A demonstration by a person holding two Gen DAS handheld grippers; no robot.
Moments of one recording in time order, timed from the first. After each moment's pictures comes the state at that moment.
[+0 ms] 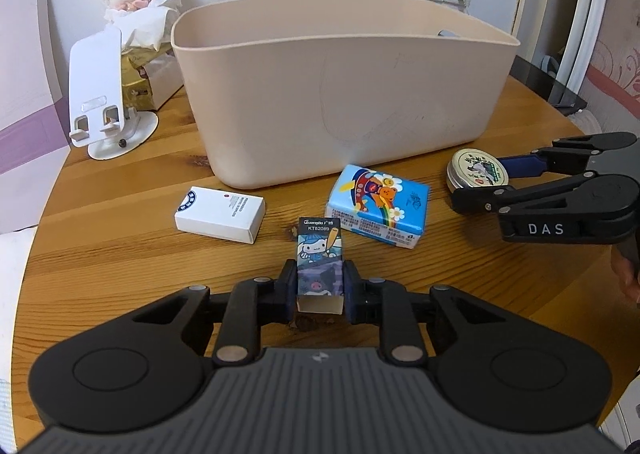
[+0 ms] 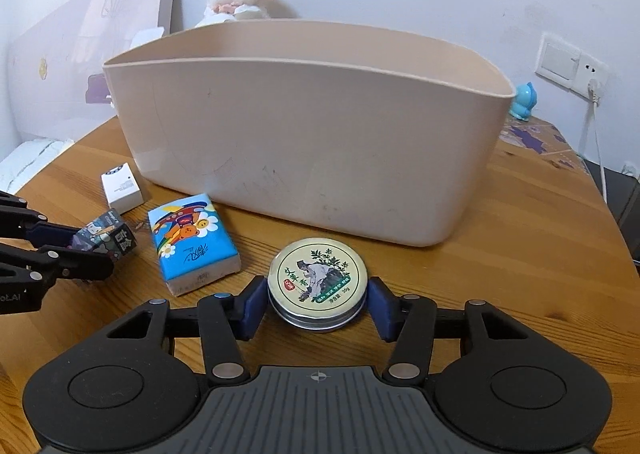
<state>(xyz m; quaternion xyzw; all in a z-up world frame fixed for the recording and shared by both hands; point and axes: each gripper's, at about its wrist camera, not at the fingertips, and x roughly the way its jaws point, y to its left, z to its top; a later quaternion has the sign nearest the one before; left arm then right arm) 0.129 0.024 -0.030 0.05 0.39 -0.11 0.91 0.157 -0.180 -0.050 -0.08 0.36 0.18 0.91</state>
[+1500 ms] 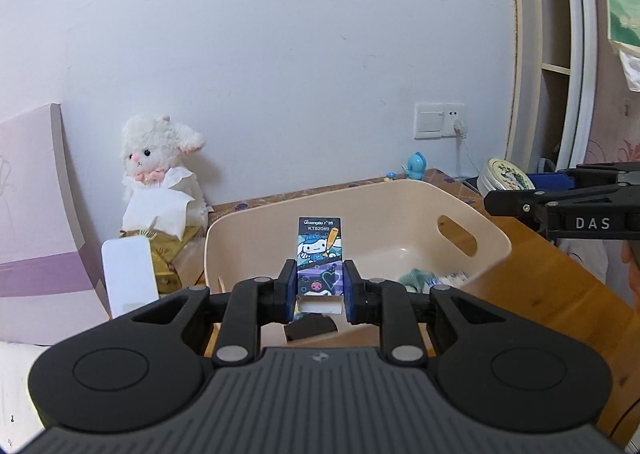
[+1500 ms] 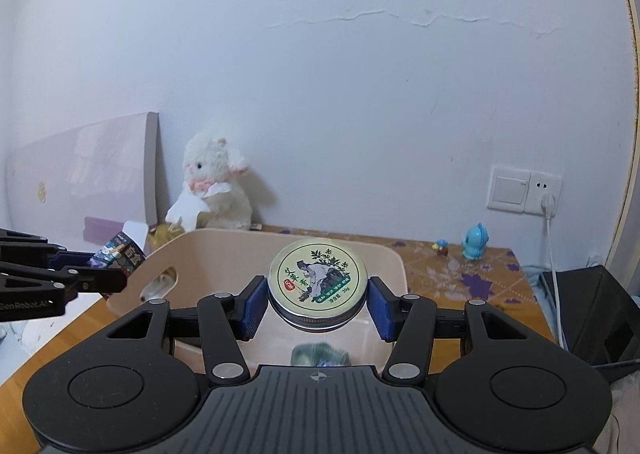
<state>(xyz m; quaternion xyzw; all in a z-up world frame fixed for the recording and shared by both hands) 0.165 0.008 0.092 0.06 0.23 -0.11 0.97 0.191 -0.208 0.086 -0.02 0.20 0.17 0.96</state>
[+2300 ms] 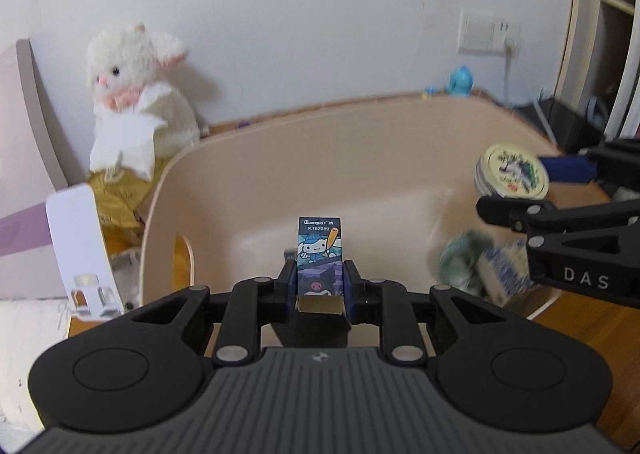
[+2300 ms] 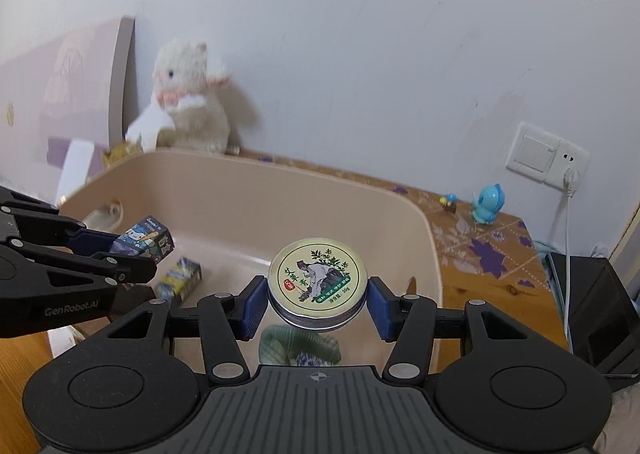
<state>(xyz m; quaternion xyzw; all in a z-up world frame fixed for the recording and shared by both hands) 0.267 -0.023 0.037 0.07 0.37 -0.06 0.92 0.274 -0.161 0.026 -0.11 0.31 0.15 0.93</state>
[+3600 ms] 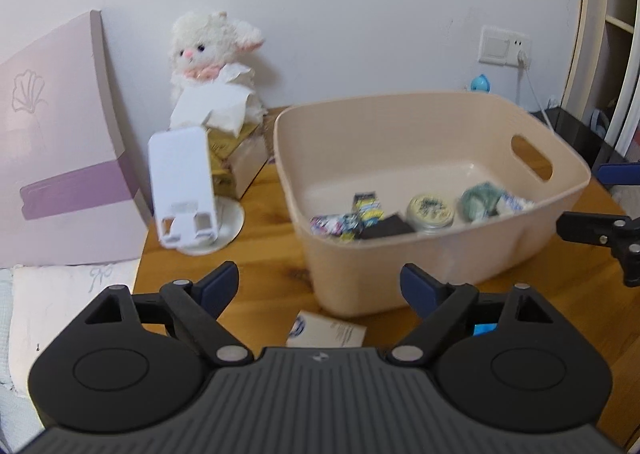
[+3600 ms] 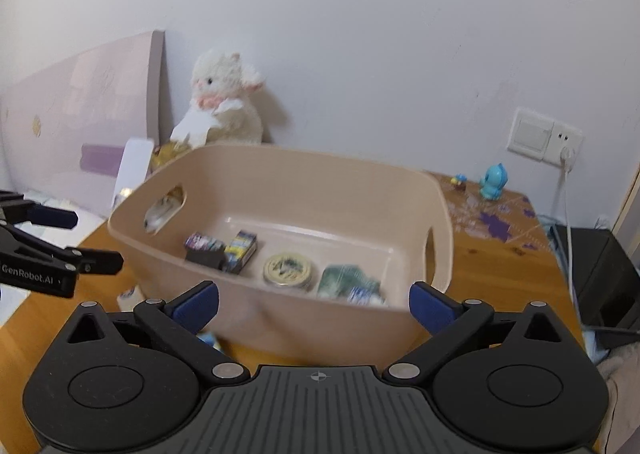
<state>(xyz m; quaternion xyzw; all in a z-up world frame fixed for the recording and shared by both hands) 0.175 0.057 0.053 0.05 0.35 -0.04 0.93 0.185 -0.169 0.038 -0.07 0.32 0.17 0.93</state>
